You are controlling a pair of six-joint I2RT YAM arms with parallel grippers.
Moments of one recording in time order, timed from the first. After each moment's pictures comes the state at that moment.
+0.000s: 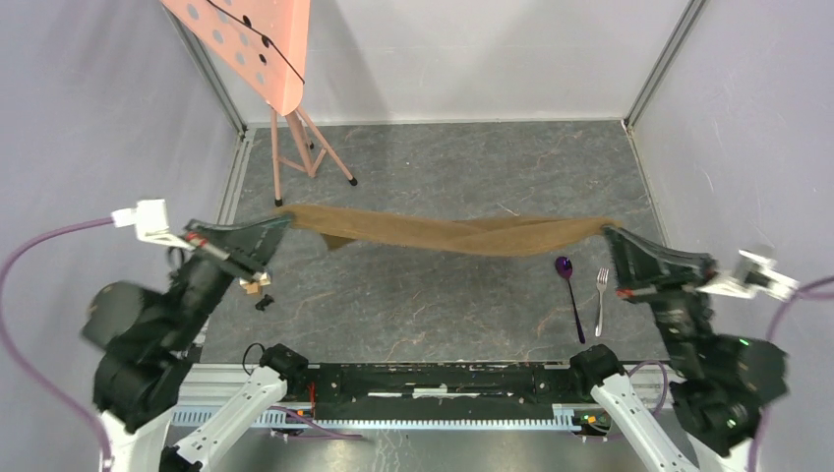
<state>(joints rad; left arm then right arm) -0.49 0.52 1.26 -0.61 0.00 -0.73 0.41 0.21 0.89 -0.29 0.05 0.51</state>
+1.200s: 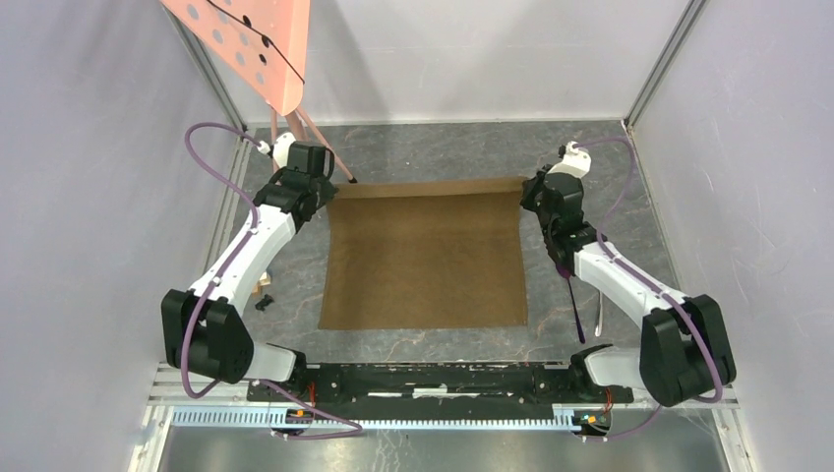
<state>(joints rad) -0.26 1.38 1.17 -0.52 -0.41 -0.73 0.32 1.28 0.75 0.24 0.34 0.48</state>
